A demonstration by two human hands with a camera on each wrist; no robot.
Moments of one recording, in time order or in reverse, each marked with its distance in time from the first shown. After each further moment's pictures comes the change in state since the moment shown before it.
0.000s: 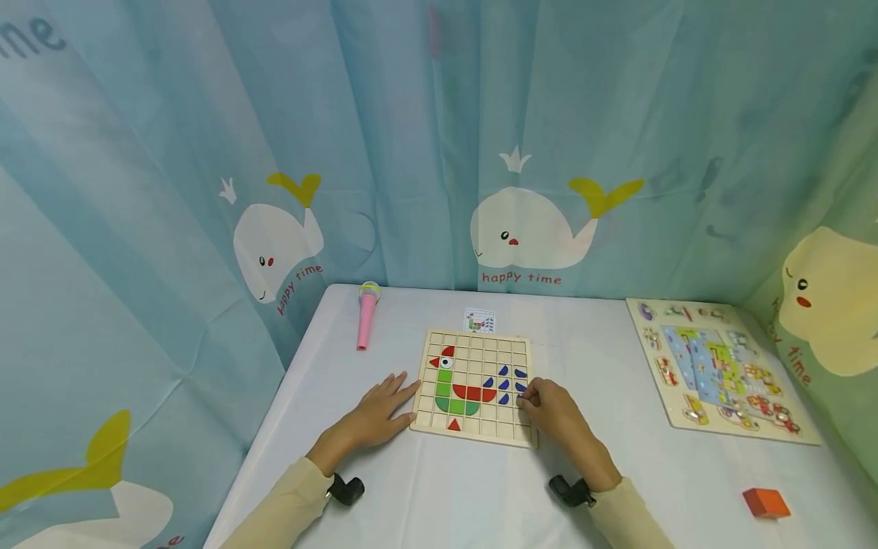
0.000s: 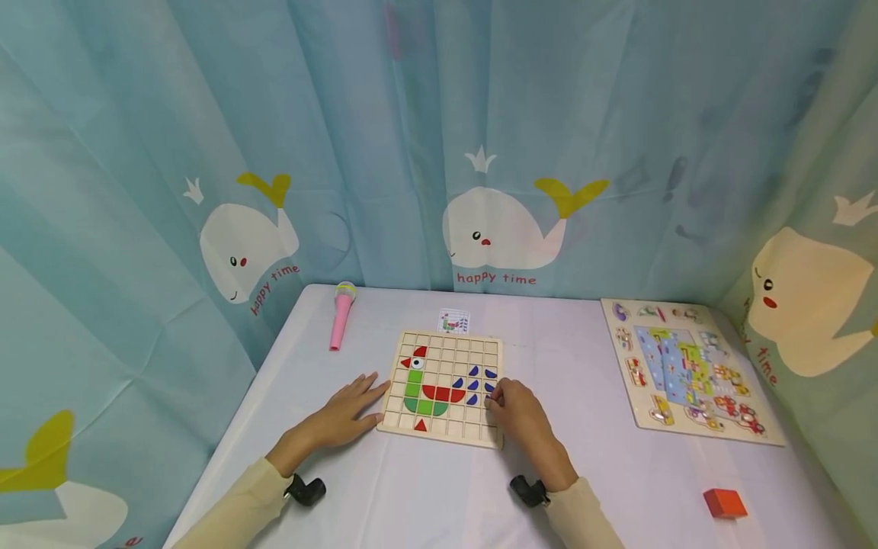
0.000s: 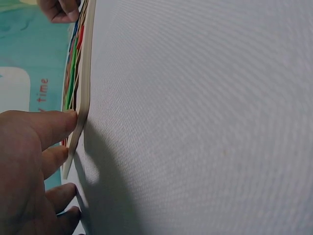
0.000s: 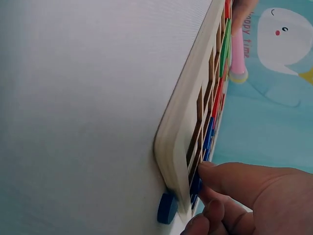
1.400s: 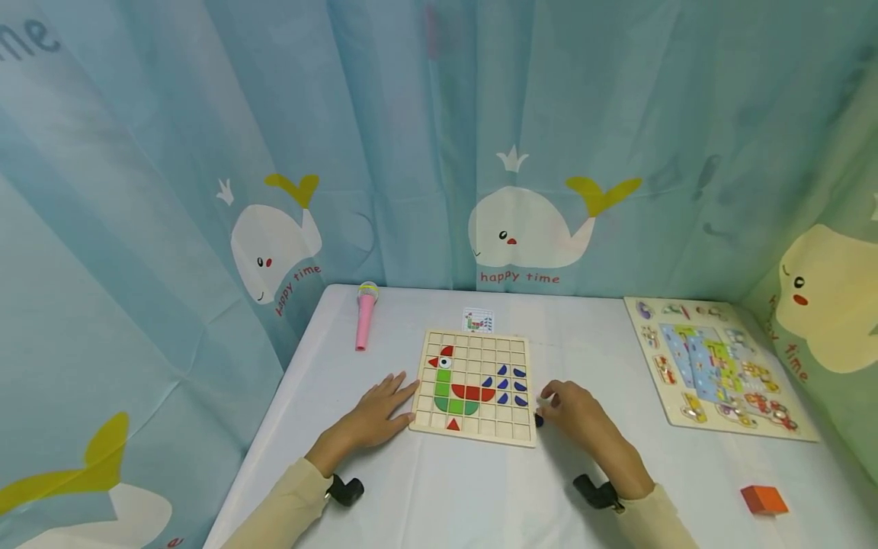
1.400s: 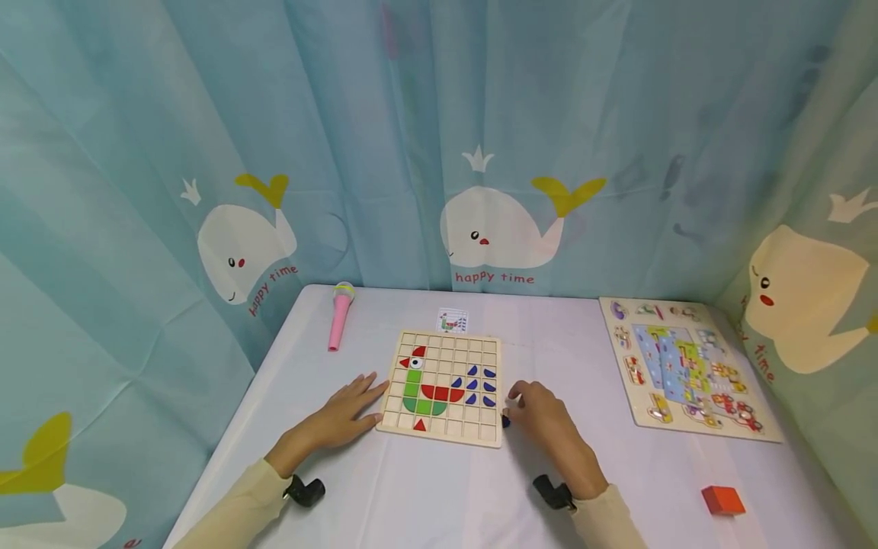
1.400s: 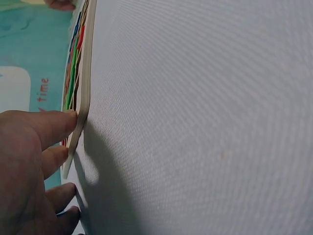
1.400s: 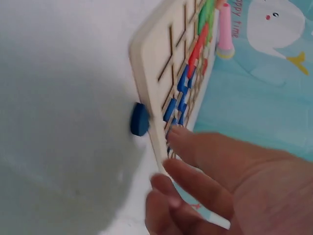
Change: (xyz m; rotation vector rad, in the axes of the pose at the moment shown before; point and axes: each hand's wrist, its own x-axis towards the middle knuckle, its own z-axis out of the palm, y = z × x) left_hand 0.000 0.001 0.000 0.002 -0.005 0.001; right_hand -0.016 0.009 -0.037 -0.094 -0.098 0.027
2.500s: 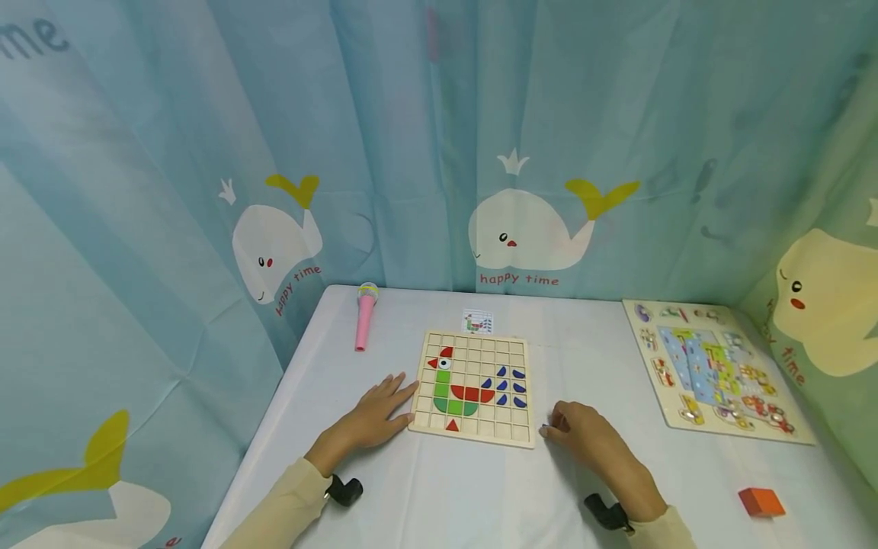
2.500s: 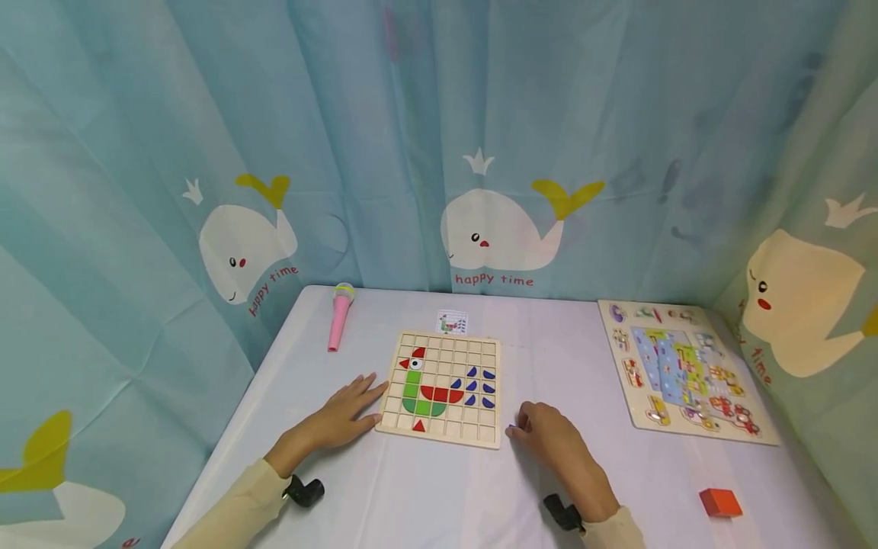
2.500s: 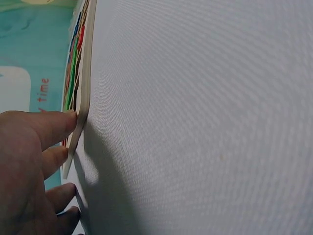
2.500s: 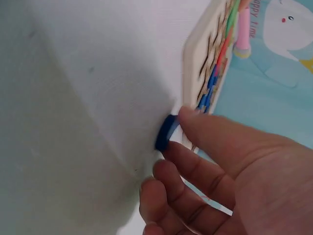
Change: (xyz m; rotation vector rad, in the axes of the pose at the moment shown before) left_hand 0.000 -0.002 0.002 -0.003 0.009 0.010; right_hand -0.017 0.017 0.010 -0.129 -0.014 -0.035
